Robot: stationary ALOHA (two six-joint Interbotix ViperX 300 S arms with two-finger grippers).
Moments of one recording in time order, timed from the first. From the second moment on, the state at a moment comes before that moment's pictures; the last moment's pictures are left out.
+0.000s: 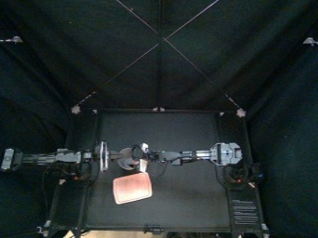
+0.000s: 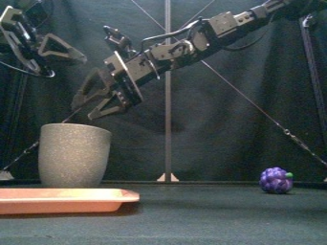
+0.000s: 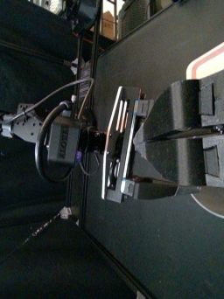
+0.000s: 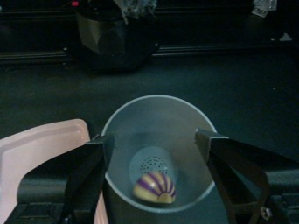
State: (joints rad) left arm 0.12 -0.97 1.23 -0.03 -0.19 0.00; right arm -0.10 0.38 0.05 -0.14 0.00 0.11
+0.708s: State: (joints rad) left arm 0.12 -0.97 1.23 -0.03 -0.19 0.00; right arm -0.14 -0.23 0.76 -0.12 -0.46 0.11
